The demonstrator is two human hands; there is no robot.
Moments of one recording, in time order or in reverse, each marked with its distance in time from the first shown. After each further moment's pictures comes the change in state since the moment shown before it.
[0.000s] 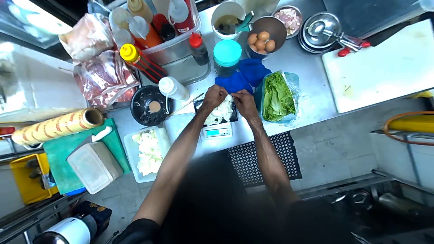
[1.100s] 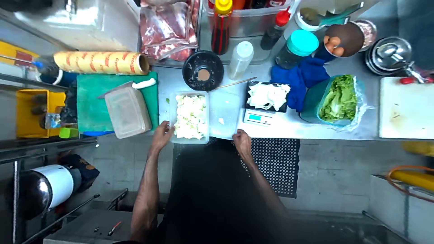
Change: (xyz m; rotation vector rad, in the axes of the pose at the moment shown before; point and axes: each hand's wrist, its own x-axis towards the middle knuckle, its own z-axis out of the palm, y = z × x) left_hand -0.473 -0.282 -0.026 -0.343 0.416 -0.580; right_hand -0.225 -0.119 0.195 -0.091 -0.289 0.432
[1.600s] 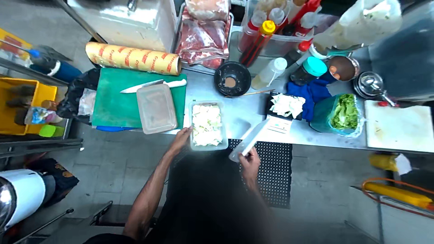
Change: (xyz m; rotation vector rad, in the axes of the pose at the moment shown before) left_hand -0.016 -0.076 -0.038 -0.645 -0.250 -0.090; right_hand -0.160 -0.107 0.073 0.483 0.346 -0.433
